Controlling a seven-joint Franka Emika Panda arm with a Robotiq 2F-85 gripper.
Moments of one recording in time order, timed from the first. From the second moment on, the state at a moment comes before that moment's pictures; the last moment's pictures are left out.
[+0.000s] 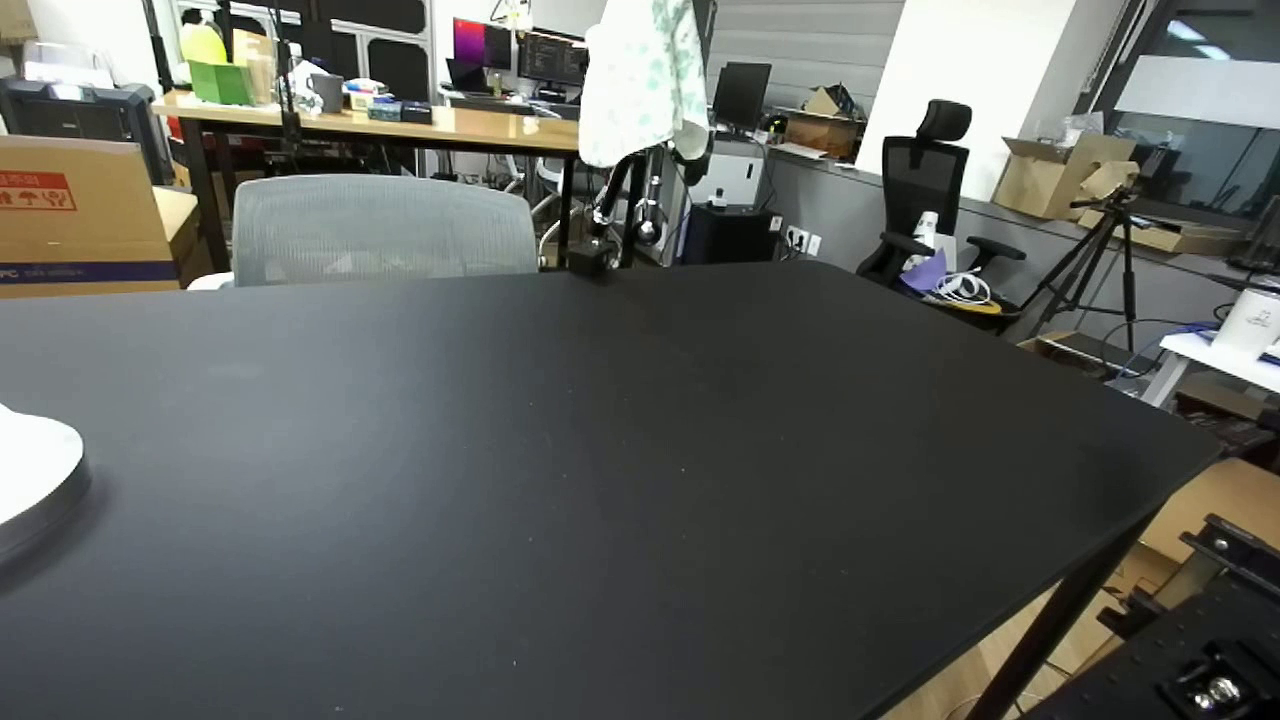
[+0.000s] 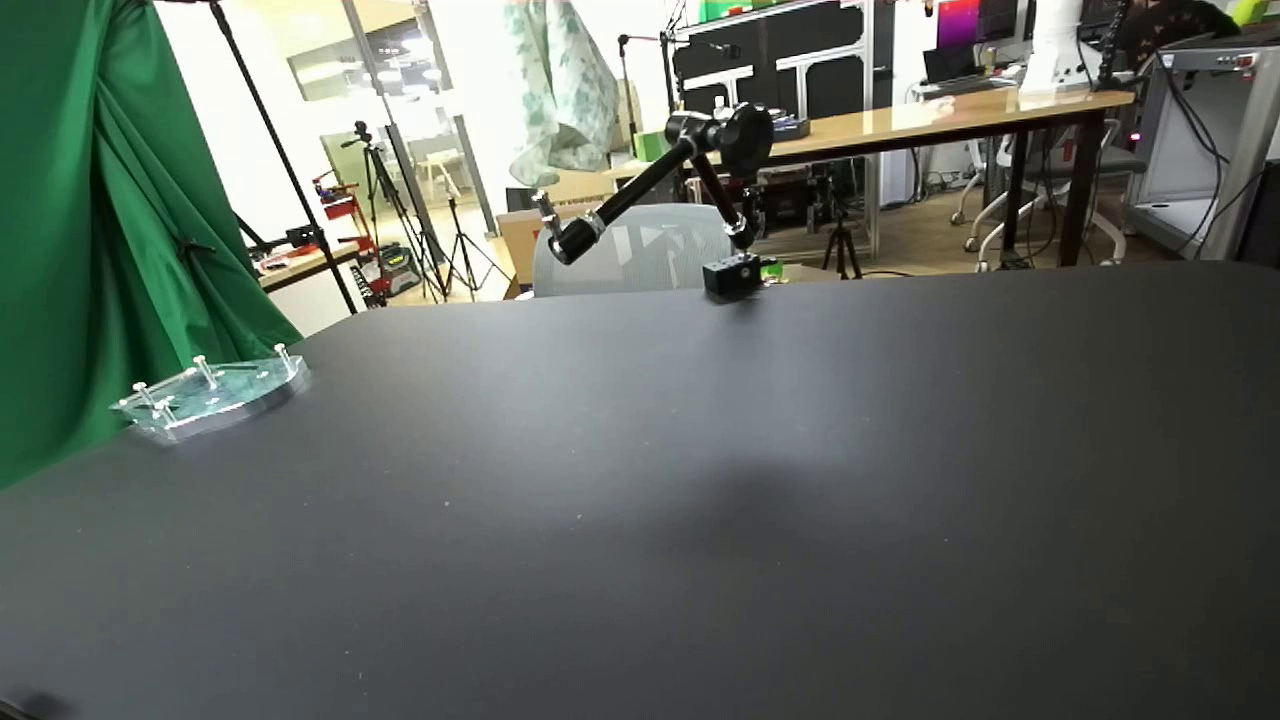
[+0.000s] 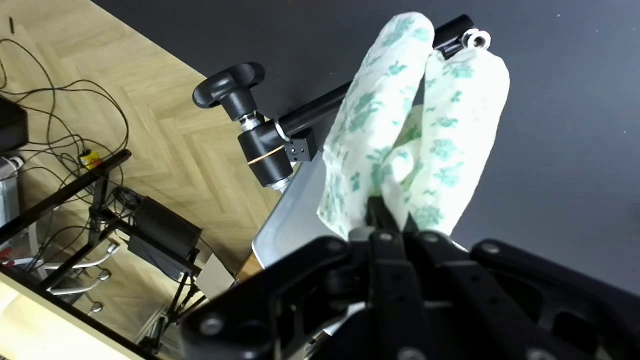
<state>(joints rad) 0.04 0.01 0.05 -2.01 -0.20 2.42 -0.41</state>
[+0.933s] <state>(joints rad) 0.04 0.01 0.05 -2.11 -0.17 2.36 -0.41</state>
